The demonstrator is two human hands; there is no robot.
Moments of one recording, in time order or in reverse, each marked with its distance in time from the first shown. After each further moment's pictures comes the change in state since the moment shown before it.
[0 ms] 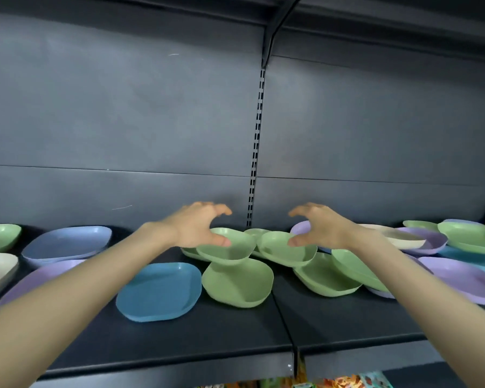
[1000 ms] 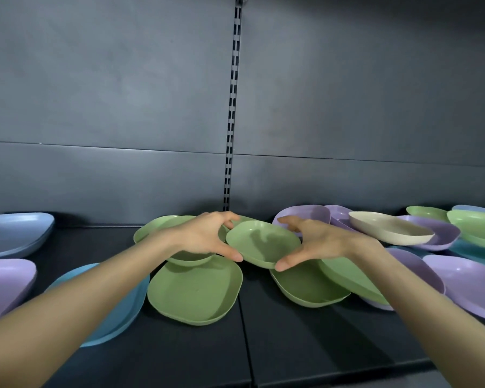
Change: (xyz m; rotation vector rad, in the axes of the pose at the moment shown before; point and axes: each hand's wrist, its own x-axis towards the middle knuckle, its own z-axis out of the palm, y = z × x) left_hand 0.092 0.026 0.083 -0.363 -0.186 -0.055; right_hand 0.038 0.083 0.037 0.227 -0.337 0.086
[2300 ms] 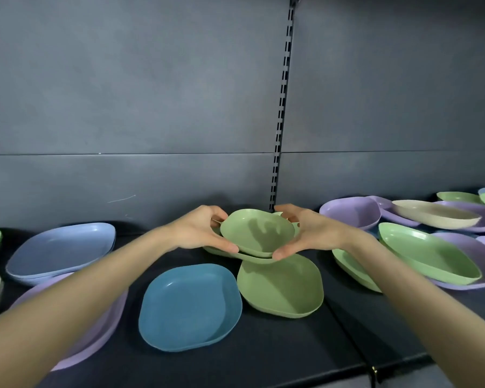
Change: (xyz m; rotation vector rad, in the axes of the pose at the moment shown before) left_hand -0.058 -0.108 -0.063 -0.321 0.023 -0.033; right_hand 0.046 -0.109 0.055 0.232 0.102 -0.120
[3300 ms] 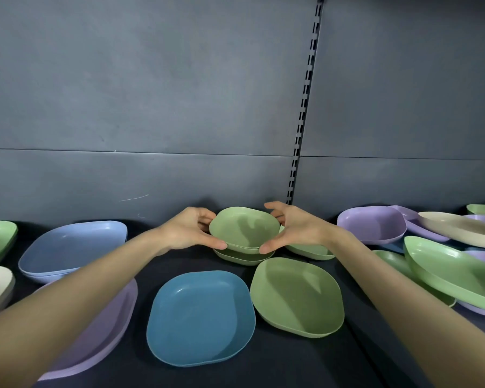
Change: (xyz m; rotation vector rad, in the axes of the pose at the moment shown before) left_hand 0.001 -0.036 -0.021 -0.179 0.118 -0.071; right_hand 0.056 -0.018 0.018 0.027 0.001 -0.043
